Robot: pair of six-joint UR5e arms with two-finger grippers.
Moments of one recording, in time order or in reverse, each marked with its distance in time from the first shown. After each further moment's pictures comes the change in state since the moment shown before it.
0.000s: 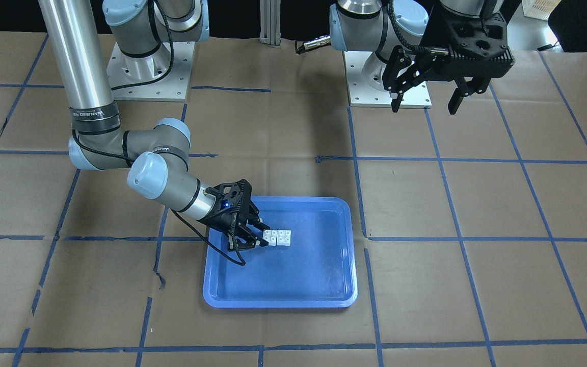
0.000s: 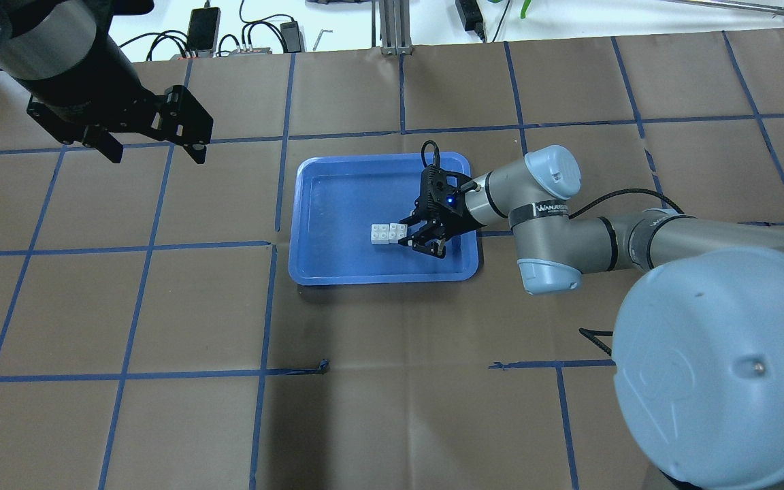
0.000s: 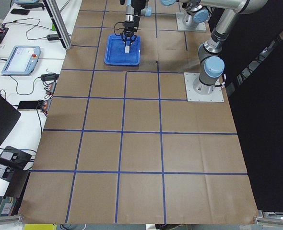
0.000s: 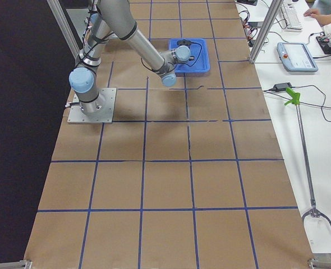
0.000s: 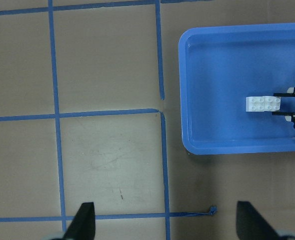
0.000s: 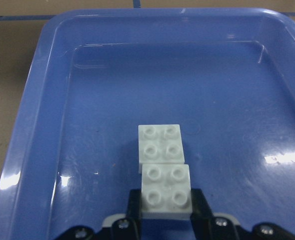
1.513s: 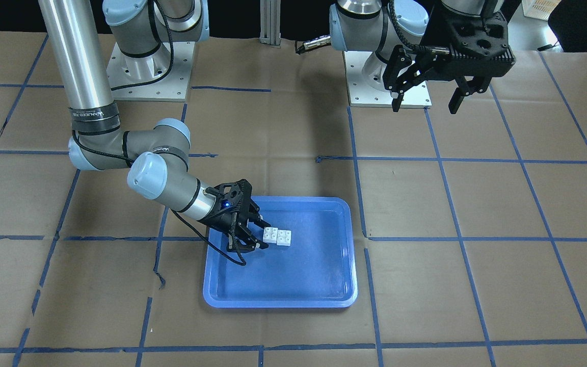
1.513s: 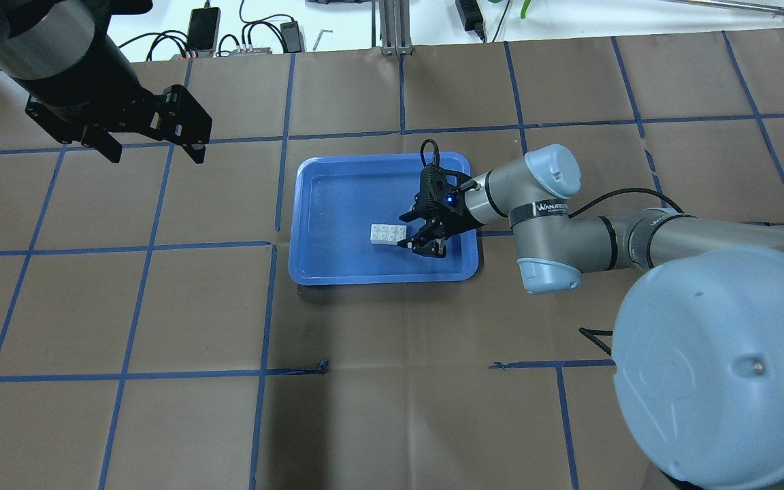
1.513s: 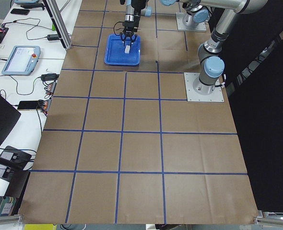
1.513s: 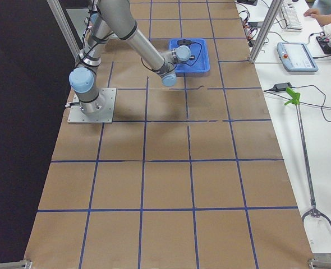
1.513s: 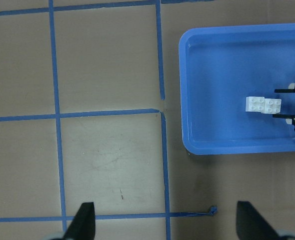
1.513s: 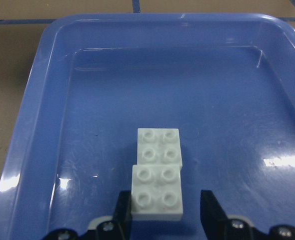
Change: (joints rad) left arm 0.001 0.002 0.000 0.000 0.000 0.001; right arm 0.000 0.001 -0.003 -0.003 0.009 -0.002
